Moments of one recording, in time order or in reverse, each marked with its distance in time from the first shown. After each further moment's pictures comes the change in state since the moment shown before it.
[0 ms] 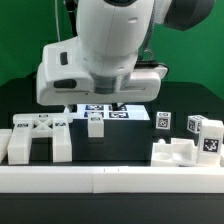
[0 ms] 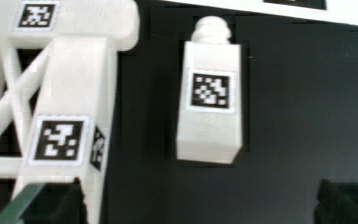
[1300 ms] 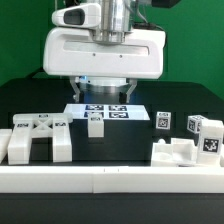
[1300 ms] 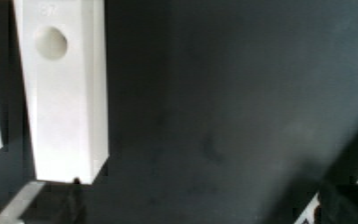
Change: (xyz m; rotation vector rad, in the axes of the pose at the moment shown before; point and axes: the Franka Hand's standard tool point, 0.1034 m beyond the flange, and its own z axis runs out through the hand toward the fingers) arm 0.002 -0.016 -0.037 -0.078 0.759 -0.017
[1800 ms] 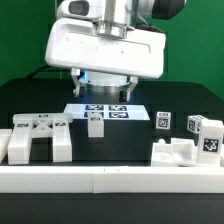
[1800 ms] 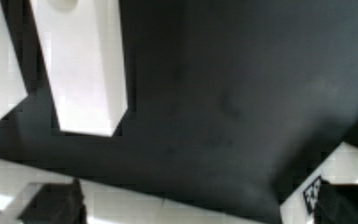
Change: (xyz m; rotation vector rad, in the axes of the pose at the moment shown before) arm 0.000 0.007 -0.006 -0.097 0.240 -0.010
